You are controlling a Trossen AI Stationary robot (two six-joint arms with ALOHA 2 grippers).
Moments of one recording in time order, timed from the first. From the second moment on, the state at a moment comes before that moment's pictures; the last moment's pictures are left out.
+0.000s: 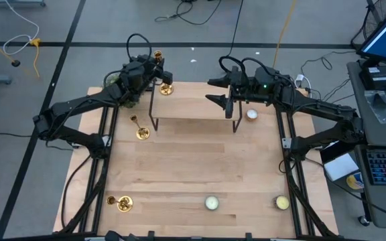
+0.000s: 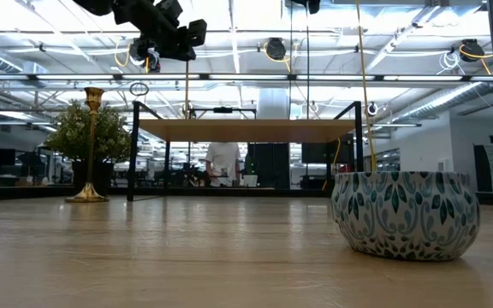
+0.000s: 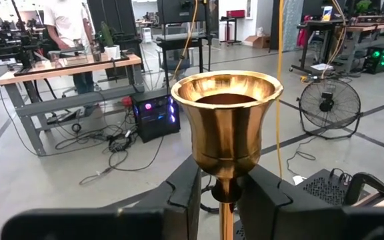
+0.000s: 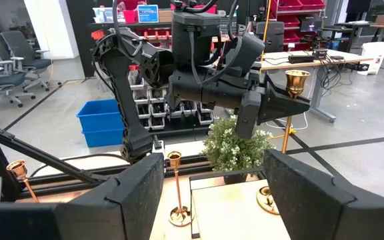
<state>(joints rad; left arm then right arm) 0.55 1.31 1.08 0.15 -0.55 -0.02 -0.31 1.28 1.31 -0.08 -0.15 0.04</state>
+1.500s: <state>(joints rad) 0.46 1.12 1.07 0.17 -0.54 0.00 -0.31 1.28 1.31 -0.08 -0.15 0.05</state>
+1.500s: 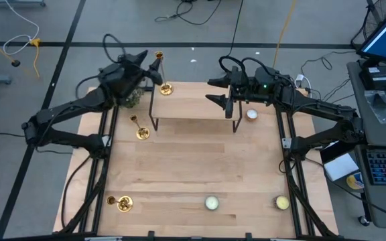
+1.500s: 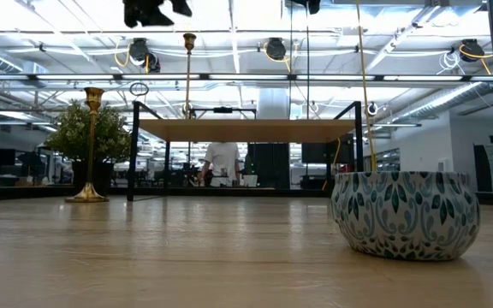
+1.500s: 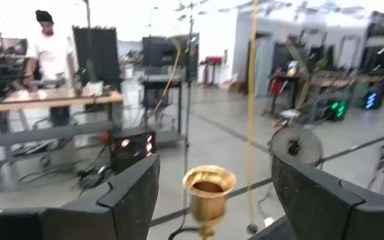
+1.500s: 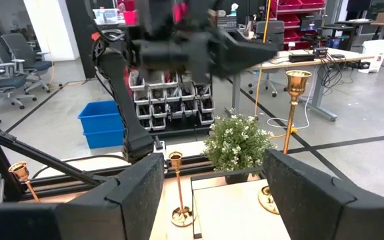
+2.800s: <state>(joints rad) 0.15 0.83 1.12 -1.20 -0.43 -0.91 -0.31 1.28 1.31 -0.08 -0.16 0.04</state>
